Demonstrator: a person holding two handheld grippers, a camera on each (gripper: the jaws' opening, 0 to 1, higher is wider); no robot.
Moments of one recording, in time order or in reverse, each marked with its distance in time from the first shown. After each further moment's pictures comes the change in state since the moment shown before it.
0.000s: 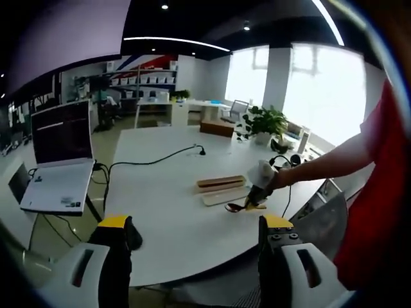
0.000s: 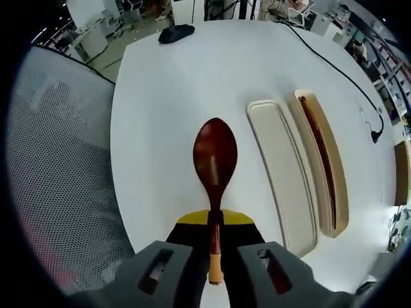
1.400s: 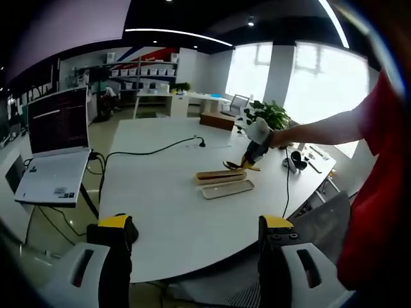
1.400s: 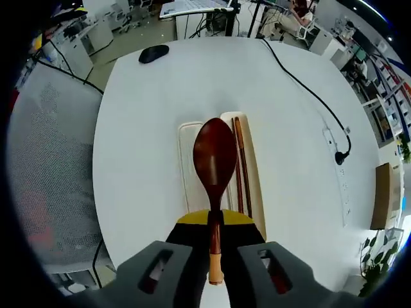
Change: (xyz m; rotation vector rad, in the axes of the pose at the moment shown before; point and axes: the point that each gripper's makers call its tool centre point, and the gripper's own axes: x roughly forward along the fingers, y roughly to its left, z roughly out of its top) left arm 0.017 0.004 -0.018 -0.023 0.060 -0.010; right arm -0.067 -0.127 0.024 -0.078 -0.043 -0.035
